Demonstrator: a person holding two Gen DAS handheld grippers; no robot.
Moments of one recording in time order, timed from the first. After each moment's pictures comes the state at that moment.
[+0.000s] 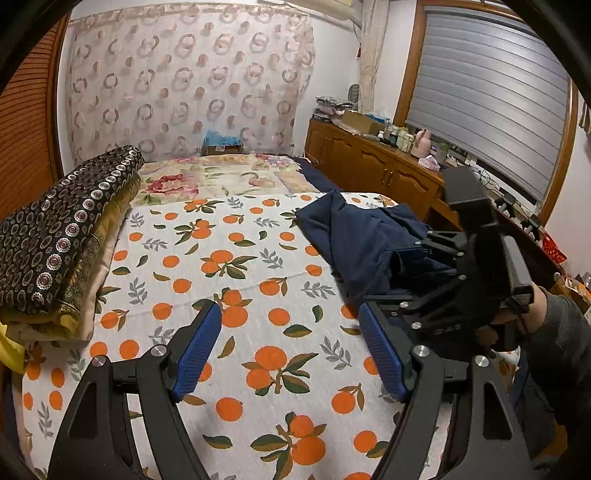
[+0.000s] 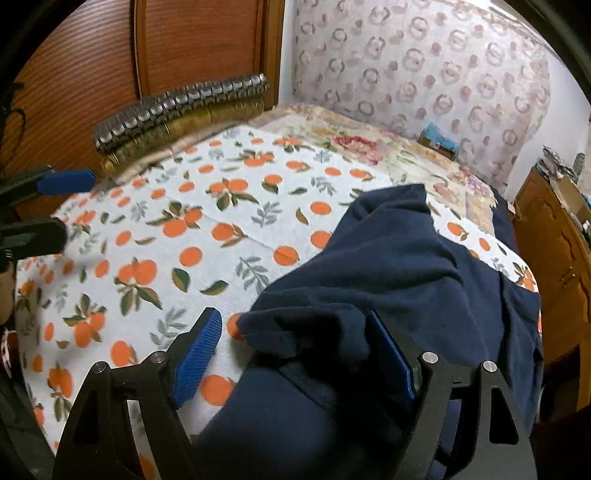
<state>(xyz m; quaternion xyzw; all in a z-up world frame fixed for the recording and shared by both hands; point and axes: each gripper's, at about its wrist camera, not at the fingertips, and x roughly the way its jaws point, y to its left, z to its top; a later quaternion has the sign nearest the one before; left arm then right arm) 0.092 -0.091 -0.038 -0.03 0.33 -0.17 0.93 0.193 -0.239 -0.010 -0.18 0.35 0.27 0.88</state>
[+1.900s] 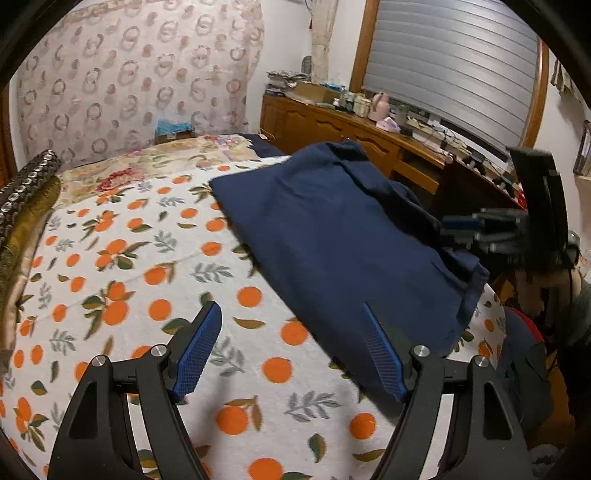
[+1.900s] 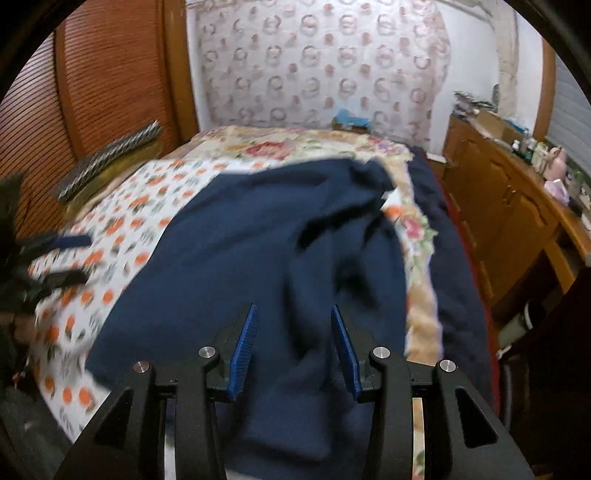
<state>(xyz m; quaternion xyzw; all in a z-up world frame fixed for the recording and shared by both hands) 0.089 -0.192 -0.062 0.02 0.37 -0.24 0.90 0.079 -0.359 -0.003 -0.06 0.35 0.16 0.92</state>
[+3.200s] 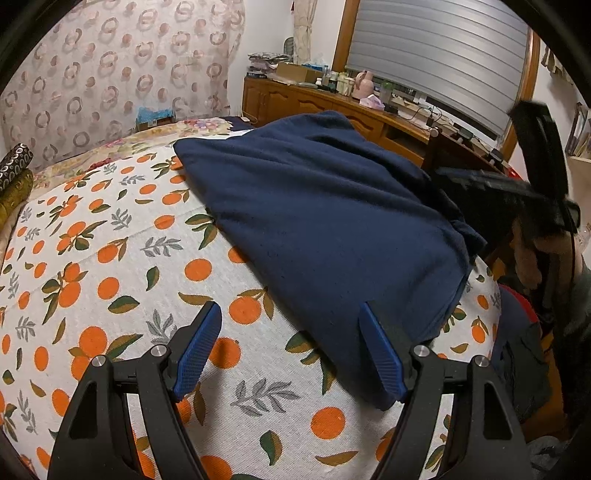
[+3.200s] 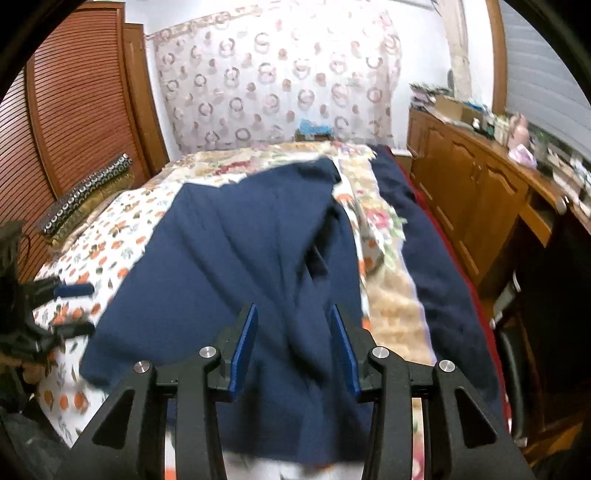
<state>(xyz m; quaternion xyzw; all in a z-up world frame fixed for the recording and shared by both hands) 0.076 -0.225 -0.079 0.03 0.40 -0.27 0.88 0.067 -0.391 -0.006 0.00 0.31 0.11 0.95</state>
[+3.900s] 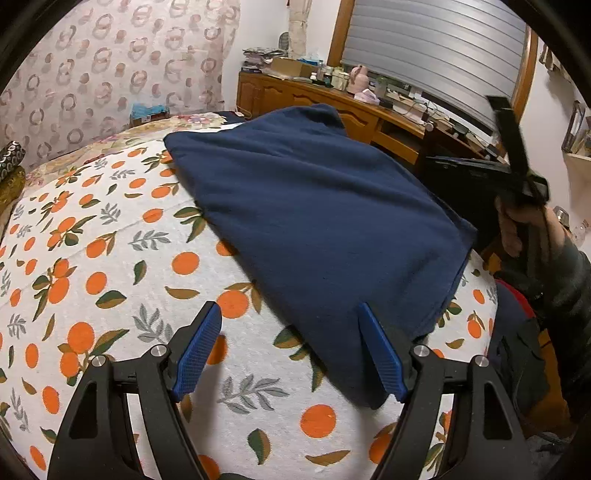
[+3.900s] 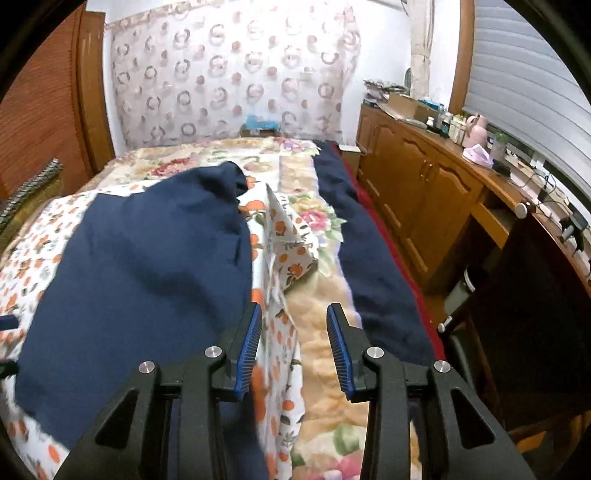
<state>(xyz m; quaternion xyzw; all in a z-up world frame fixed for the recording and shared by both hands) 0.078 -0.233 -0.084 0.03 0.40 -0.28 0.87 0.098 -0.443 -0.029 -0.01 0.33 0.02 0.95</state>
